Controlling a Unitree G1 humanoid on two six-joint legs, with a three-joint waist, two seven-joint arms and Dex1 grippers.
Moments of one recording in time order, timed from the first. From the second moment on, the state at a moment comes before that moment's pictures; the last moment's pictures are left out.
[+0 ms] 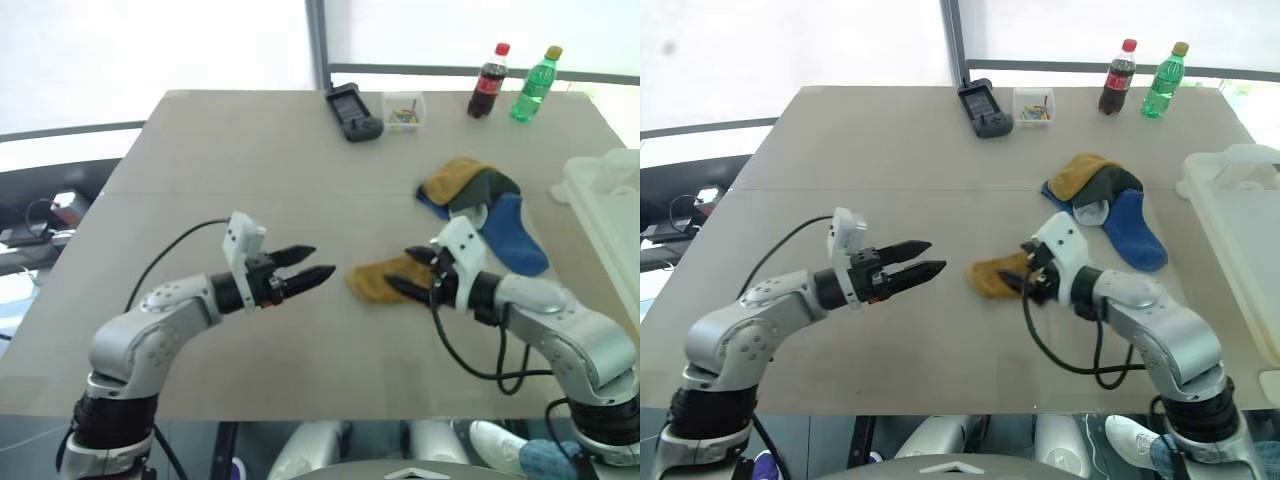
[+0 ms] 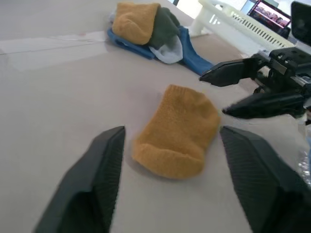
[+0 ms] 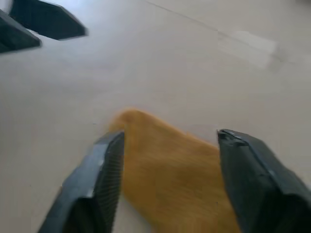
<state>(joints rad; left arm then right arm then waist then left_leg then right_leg) -0.19 0.58 0.07 -0.37 -0.76 0.80 -0.69 -0.24 -0.55 0.08 -0.57 0.42 0.89 0.53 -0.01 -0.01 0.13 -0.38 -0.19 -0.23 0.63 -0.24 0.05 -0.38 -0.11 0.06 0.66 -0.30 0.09</state>
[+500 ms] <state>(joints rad) -0.19 0.50 -0.06 -0.34 -0.61 0.79 -0.58 -0.25 -0.60 0.09 -0.31 0.35 0.67 0.67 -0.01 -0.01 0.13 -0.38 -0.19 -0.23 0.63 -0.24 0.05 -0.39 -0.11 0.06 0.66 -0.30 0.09</state>
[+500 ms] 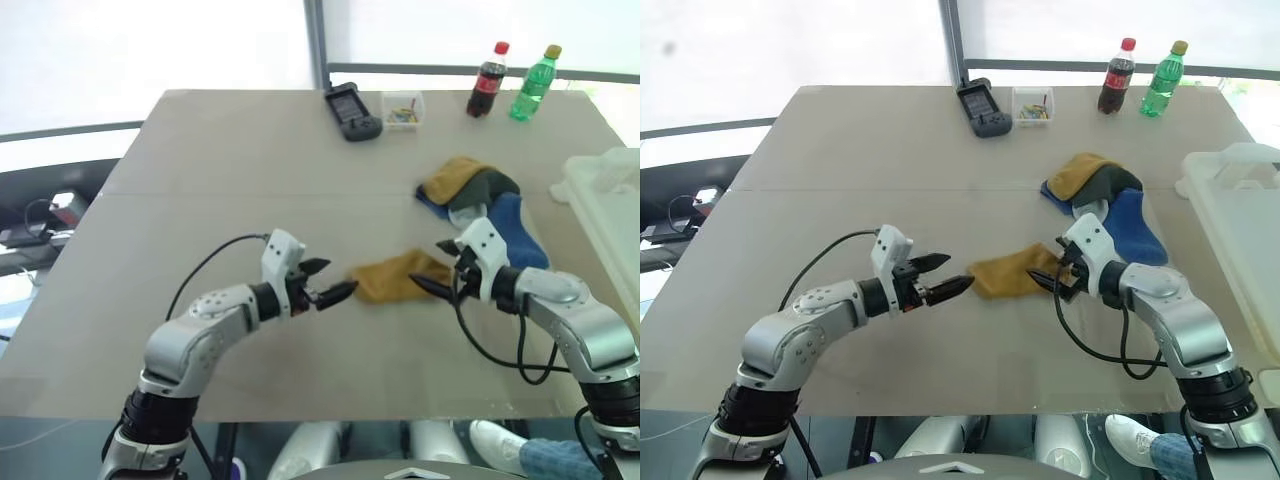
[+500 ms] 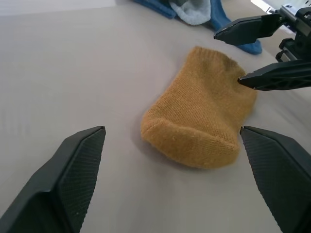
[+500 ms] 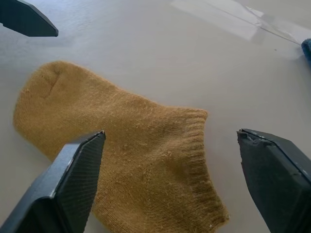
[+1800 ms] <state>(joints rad) -0.08 0.62 -0.09 -0.44 -0.56 0.84 -0.70 0.05 -0.66 0.15 -0.61 0.30 0.74 0.61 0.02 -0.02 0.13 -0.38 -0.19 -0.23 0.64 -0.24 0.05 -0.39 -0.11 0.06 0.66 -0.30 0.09</state>
